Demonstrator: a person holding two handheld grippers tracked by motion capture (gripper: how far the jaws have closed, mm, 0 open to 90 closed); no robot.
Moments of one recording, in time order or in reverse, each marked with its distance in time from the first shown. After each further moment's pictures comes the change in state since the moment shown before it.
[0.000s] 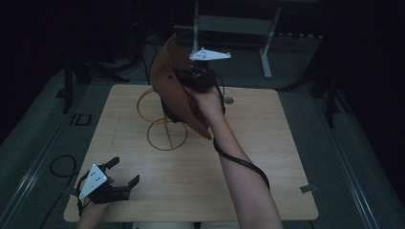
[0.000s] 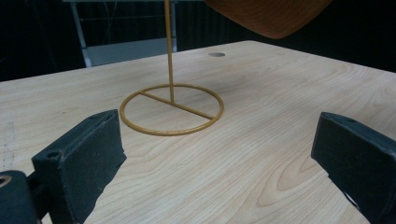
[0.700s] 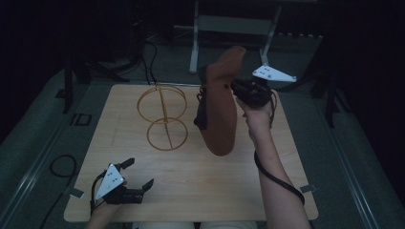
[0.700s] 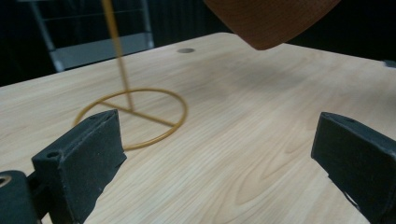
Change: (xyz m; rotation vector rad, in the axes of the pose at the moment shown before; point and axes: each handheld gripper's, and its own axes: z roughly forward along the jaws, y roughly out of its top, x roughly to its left) left arm -0.025 0.010 0.016 0.034 -0.053 0.050; right arm -0.042 -0.036 -0.129 -0.169 -0.126 0.006
